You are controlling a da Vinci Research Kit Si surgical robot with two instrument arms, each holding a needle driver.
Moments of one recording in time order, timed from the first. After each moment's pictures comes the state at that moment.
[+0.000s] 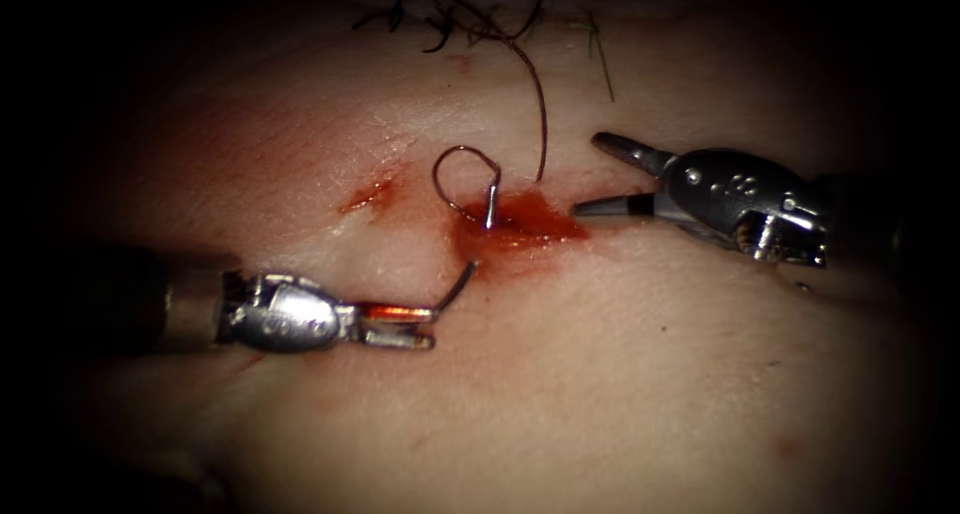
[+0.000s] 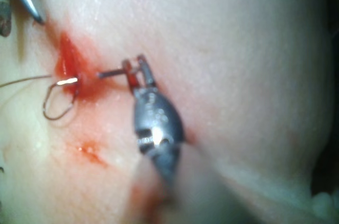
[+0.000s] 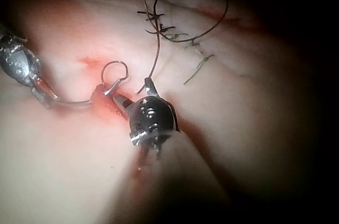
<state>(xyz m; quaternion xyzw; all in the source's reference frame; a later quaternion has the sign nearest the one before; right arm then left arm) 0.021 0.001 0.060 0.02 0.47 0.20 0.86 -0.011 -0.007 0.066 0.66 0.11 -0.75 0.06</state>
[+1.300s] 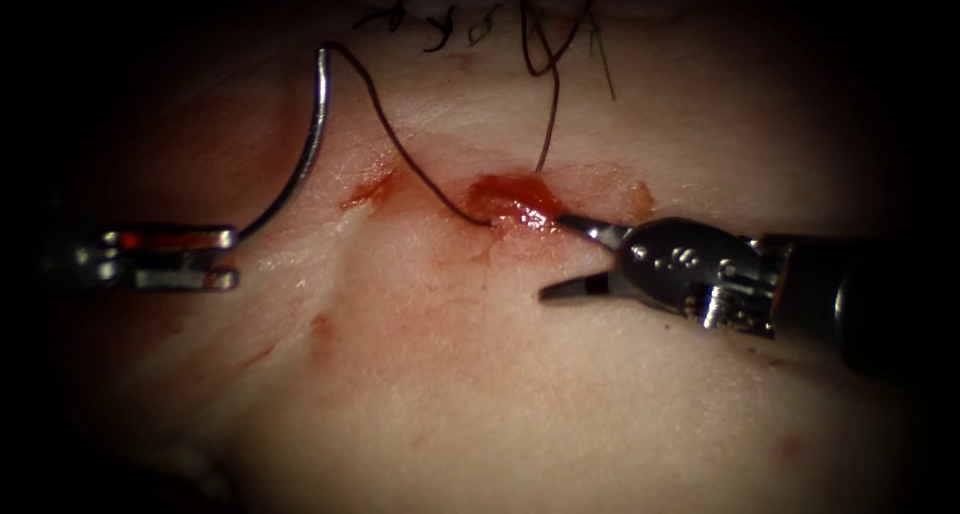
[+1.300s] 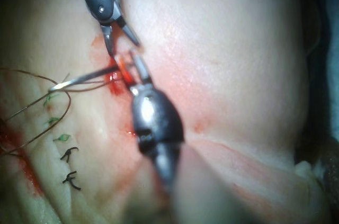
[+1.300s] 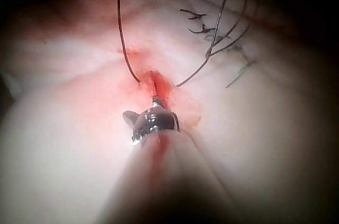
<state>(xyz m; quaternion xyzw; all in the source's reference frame) 0.025 -0.004 0.061 0.01 0.39 0.13 0.91 -0.003 0.002 0.045 0.68 -0.01 -0.73 -0.03</state>
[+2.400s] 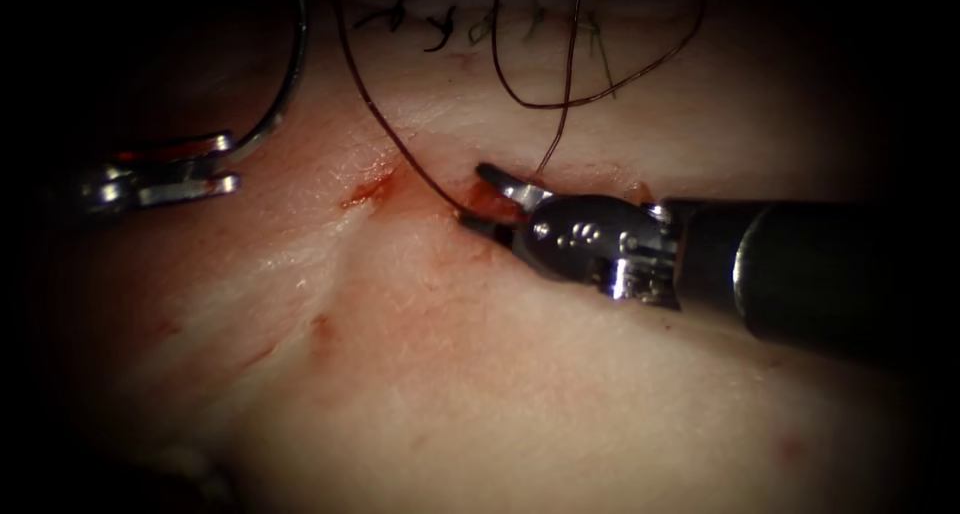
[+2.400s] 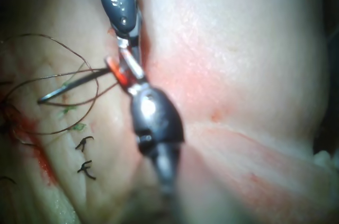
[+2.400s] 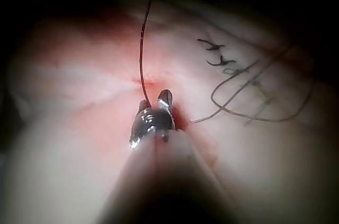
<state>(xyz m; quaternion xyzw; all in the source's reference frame) 0.031 -0.003 0.062 -0.08 0.39 0.11 0.91 -0.003 0.004 0.047 0.69 -0.07 -0.72 -0.06</state>
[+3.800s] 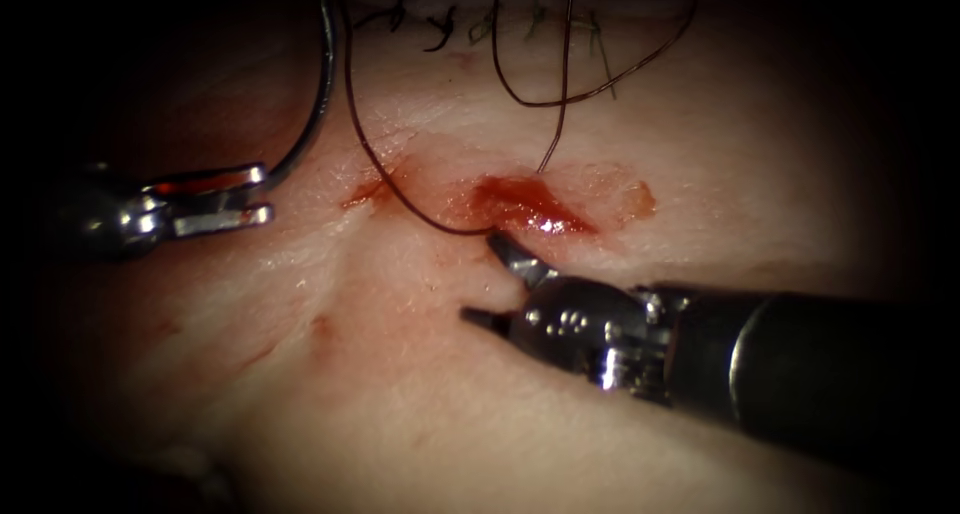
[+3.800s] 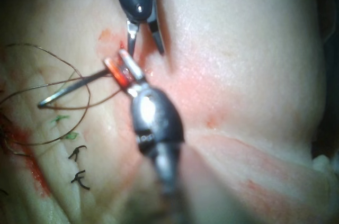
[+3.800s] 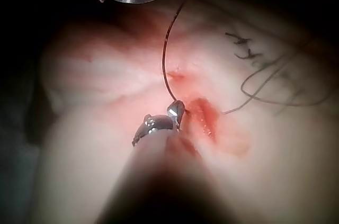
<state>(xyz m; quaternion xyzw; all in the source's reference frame) 0.031 -0.007 0.059 -0.12 0.34 0.18 0.91 -0.004 0.002 0.048 0.69 -0.06 -0.72 -0.04</state>
